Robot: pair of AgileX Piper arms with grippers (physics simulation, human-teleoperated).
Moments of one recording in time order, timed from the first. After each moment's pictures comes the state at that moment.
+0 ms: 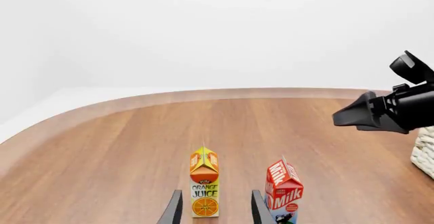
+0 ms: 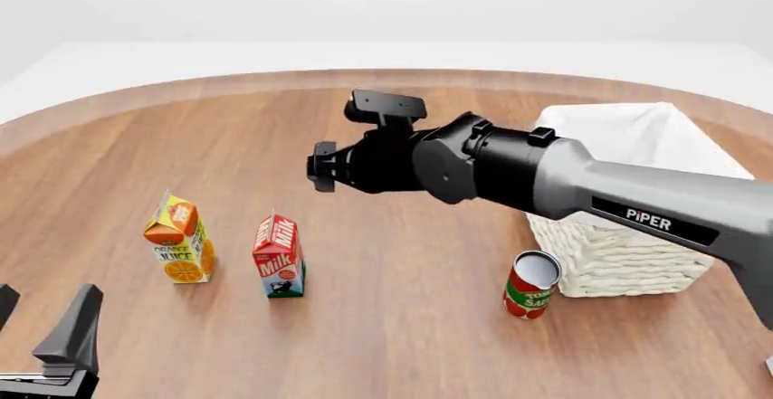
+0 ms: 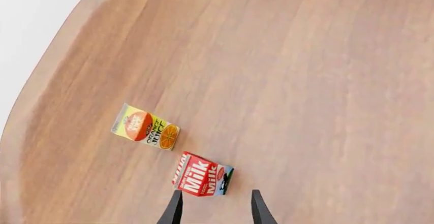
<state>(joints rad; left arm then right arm) 0.00 0.01 0.00 0.00 0.00 0.75 1.81 -1.39 0.29 0.48</state>
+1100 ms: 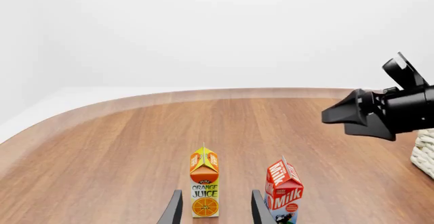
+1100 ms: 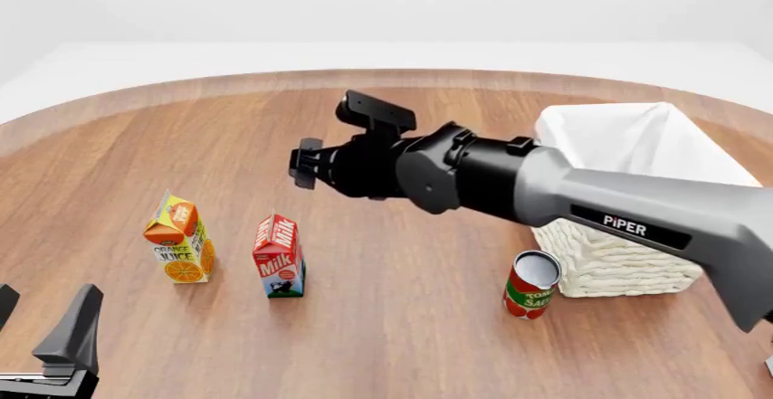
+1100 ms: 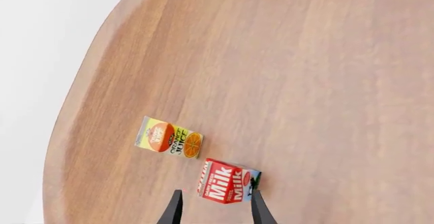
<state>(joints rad) 0.00 0.01 0.00 0.00 0.00 0.79 1.84 -1.40 0.22 0.65</state>
